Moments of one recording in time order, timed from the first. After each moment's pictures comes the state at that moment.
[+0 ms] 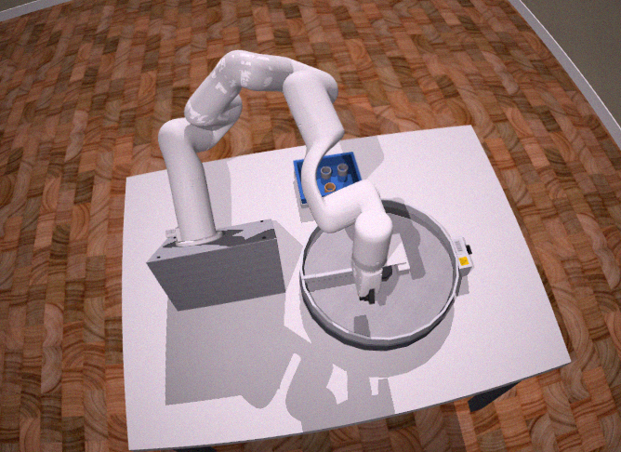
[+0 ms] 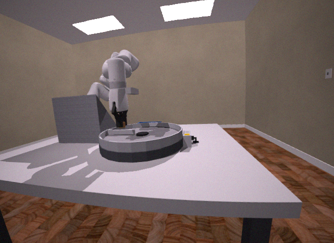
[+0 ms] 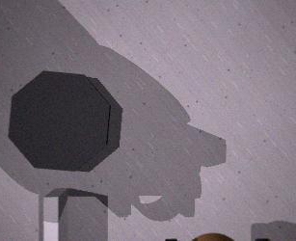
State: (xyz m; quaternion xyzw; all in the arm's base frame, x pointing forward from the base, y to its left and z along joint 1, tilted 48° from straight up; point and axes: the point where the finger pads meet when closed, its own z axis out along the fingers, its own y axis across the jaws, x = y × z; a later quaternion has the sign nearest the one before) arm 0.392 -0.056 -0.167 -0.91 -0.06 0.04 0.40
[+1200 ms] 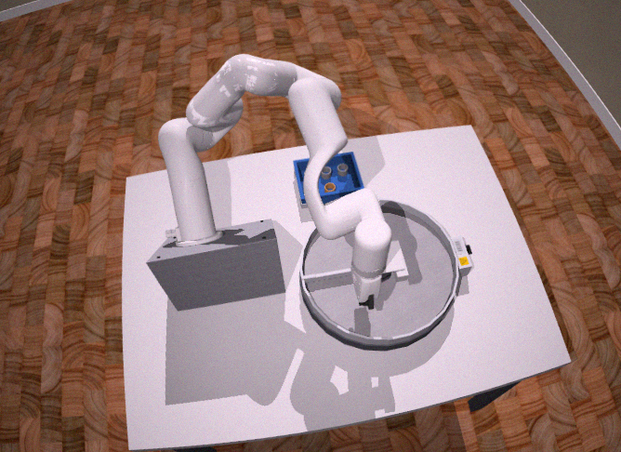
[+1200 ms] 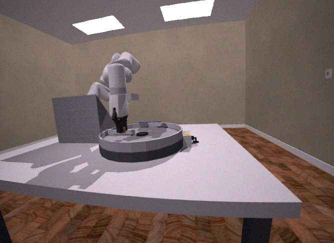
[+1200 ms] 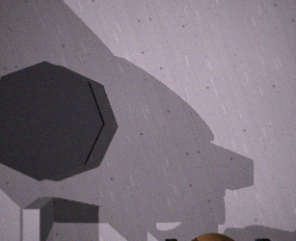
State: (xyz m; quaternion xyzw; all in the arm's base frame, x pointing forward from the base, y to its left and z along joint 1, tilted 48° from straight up) arm 0.389 -0.039 -0.186 -0.91 -0.06 0.04 0.40
